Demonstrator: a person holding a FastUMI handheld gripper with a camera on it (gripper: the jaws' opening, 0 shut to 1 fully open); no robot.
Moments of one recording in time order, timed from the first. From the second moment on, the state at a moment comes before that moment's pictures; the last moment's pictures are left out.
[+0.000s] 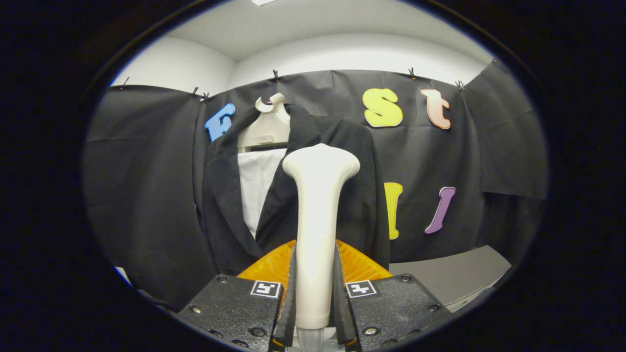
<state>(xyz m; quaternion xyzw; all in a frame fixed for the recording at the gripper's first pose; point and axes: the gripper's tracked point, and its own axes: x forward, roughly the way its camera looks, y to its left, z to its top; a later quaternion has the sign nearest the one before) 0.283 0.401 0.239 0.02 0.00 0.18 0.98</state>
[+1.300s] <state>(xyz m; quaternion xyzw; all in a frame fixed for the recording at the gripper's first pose) 0.259 0.392 0.079 -0.03 0.13 0.19 0.97</state>
